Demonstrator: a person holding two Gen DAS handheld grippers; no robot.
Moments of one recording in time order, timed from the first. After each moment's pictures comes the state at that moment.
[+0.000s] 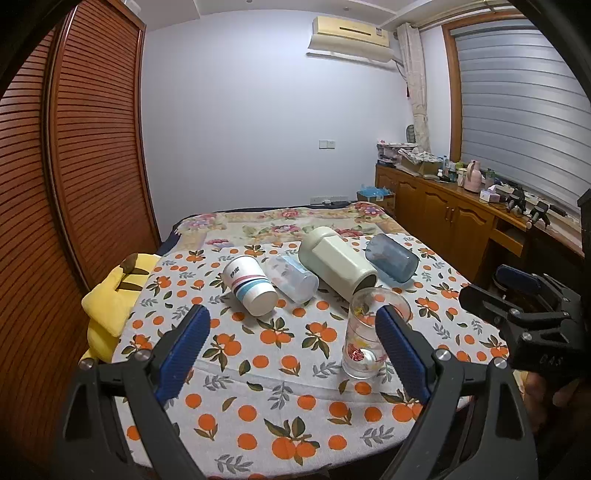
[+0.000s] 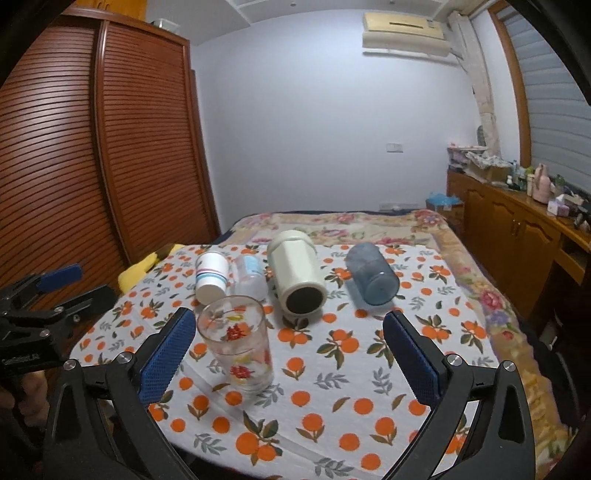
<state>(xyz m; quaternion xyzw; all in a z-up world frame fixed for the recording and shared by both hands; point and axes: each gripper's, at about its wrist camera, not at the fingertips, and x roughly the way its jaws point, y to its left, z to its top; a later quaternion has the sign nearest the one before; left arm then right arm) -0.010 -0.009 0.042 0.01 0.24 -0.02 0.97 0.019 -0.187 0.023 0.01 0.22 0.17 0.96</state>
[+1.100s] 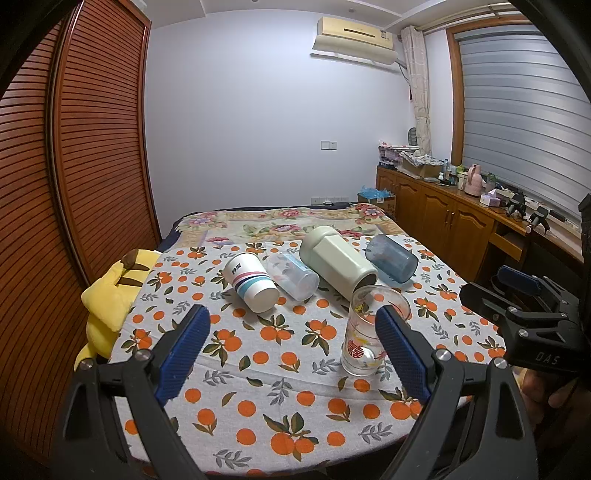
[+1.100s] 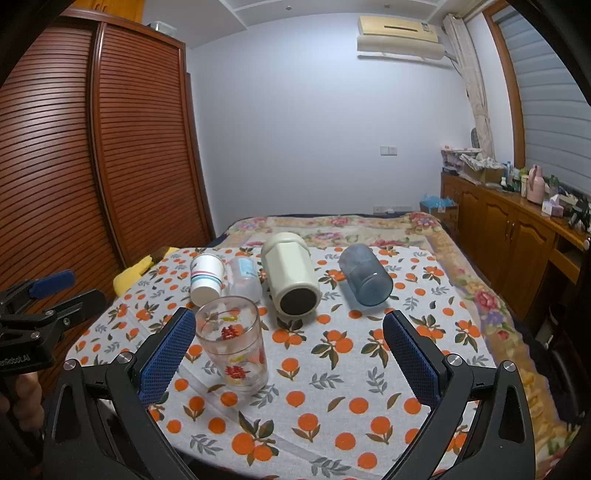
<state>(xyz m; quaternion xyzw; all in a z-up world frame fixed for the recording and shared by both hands) -0.014 -0.006 0.040 0.00 0.24 -0.02 0.97 0.015 -0.188 0.025 0.01 0.21 0.16 0.96</state>
